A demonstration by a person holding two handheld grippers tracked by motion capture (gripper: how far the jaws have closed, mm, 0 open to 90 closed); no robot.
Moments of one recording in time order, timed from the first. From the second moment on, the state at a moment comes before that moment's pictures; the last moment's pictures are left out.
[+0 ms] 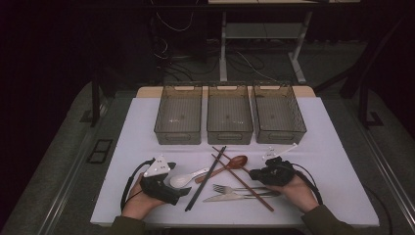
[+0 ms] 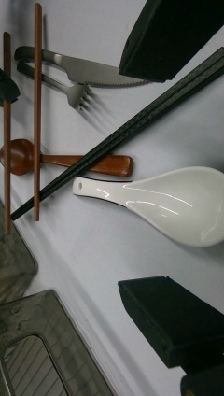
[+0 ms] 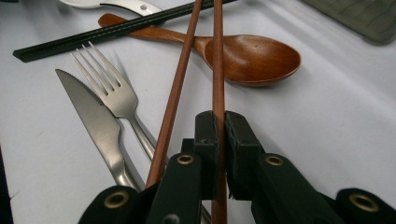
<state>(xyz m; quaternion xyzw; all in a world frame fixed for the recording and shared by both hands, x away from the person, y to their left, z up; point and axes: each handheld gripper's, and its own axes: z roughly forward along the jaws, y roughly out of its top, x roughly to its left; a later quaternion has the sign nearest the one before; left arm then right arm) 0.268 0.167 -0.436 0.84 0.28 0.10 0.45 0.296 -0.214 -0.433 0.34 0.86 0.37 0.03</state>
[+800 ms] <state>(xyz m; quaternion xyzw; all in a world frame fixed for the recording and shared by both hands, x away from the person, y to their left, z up) 0.268 0.171 -0.439 0.84 0.28 0.10 0.45 0.311 -0.219 -0.413 0.32 0.86 0.40 0.03</state>
